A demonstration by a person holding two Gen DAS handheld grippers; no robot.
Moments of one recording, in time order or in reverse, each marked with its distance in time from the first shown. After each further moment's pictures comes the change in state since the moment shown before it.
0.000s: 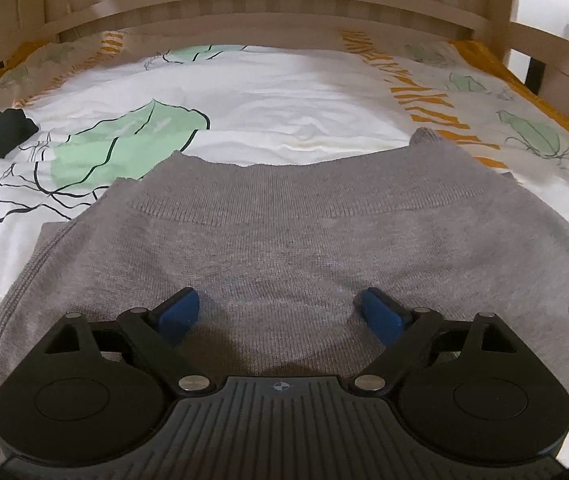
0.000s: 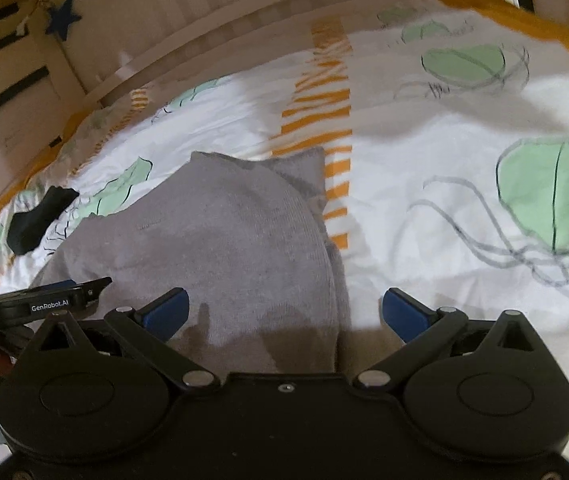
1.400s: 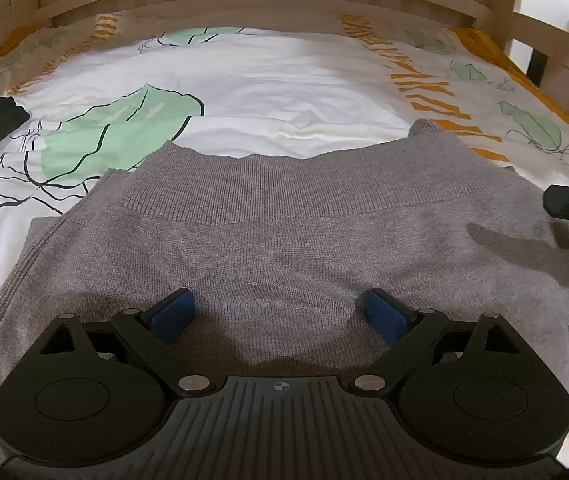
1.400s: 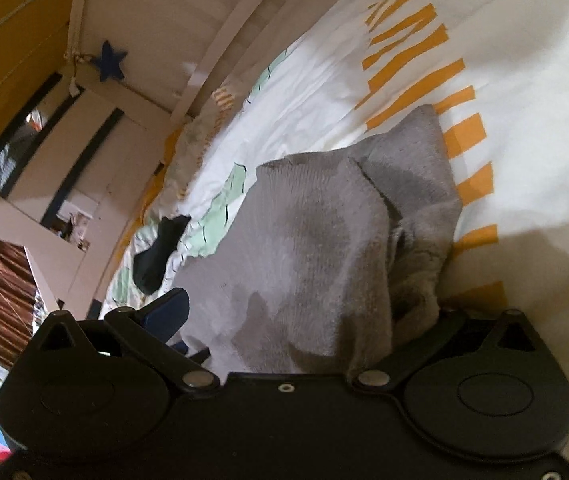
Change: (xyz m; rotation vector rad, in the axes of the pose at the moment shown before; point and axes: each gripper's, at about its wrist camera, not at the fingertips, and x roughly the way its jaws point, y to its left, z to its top) left arm 0.013 -0.002 0.011 -0.006 0.058 -0.016; right arm 0.088 -0.013 0.046 0.223 0.137 0.474
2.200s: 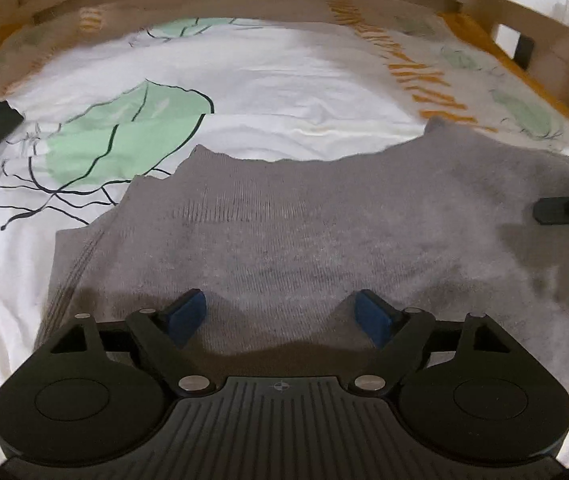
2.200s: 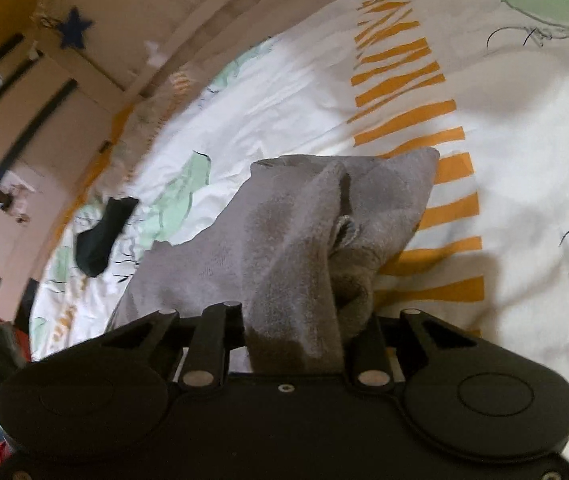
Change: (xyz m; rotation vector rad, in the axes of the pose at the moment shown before) left arm -0.013 0.042 0.014 0.037 0.061 -0.073; right arm -0.012 0.069 0.003 -0.063 0.031 -0.295
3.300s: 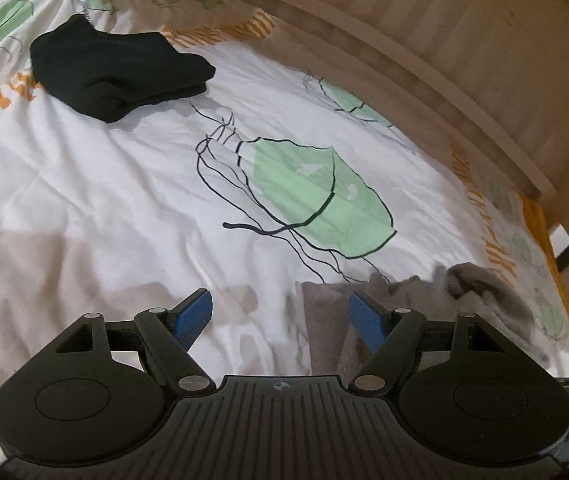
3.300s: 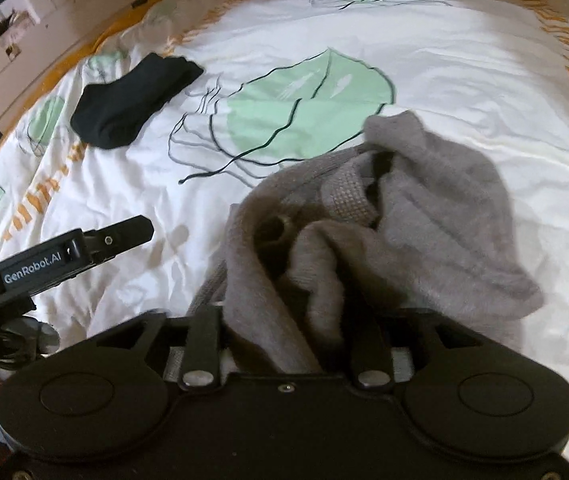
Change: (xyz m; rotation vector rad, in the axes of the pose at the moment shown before) left arm -0.074 0.209 -0.029 -0.519 -0.200 -0.020; right arm 0.132 0.261 -0.075 -0.403 0.208 -0.135
